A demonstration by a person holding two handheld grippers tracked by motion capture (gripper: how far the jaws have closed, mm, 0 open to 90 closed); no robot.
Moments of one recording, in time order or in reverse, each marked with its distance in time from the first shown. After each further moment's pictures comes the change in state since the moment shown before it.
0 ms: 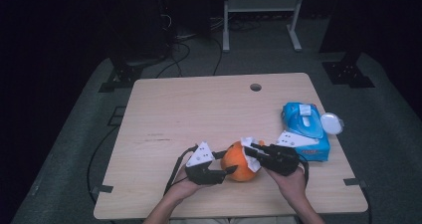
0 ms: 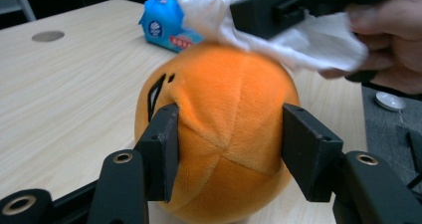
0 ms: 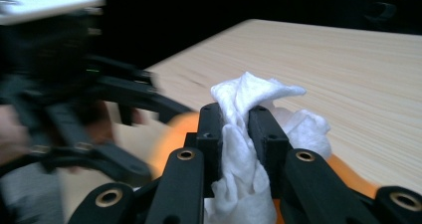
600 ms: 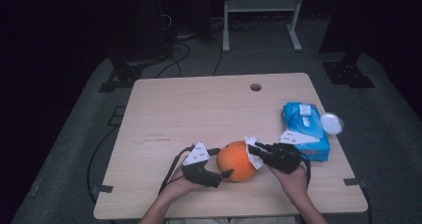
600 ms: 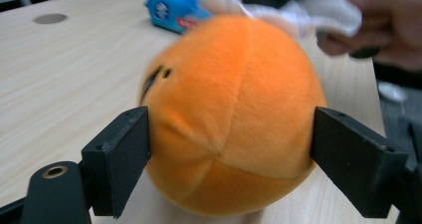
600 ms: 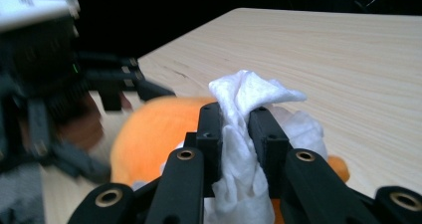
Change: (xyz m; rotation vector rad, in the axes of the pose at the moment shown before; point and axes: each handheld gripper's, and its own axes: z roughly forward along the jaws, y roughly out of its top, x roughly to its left) left arm 0.013 -0.020 0.005 0.040 -0.006 0.008; right arm -0.020 -0.009 0.001 0.028 -0.037 0.040
